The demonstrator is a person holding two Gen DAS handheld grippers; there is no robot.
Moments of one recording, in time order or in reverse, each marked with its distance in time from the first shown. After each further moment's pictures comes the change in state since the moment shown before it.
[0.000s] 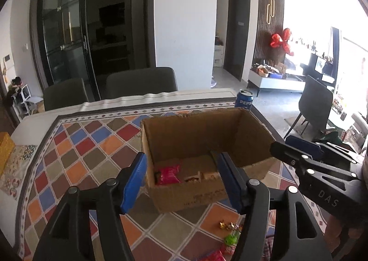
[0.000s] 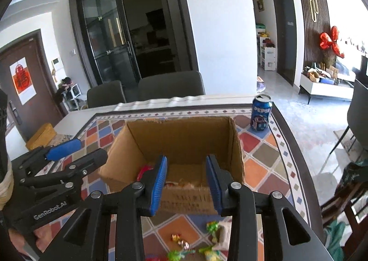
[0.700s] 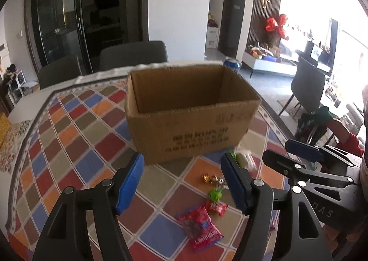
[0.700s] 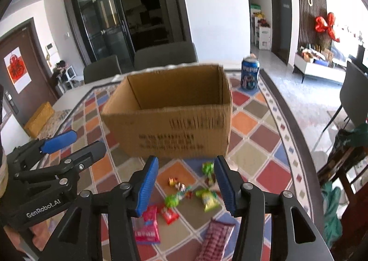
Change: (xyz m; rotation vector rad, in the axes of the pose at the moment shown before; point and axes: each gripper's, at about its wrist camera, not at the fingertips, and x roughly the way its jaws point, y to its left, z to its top) left arm -0.019 -0.025 -0.070 0.006 0.136 -0.043; right arm -0.030 -0.004 -0.069 0.024 0.152 -0.032
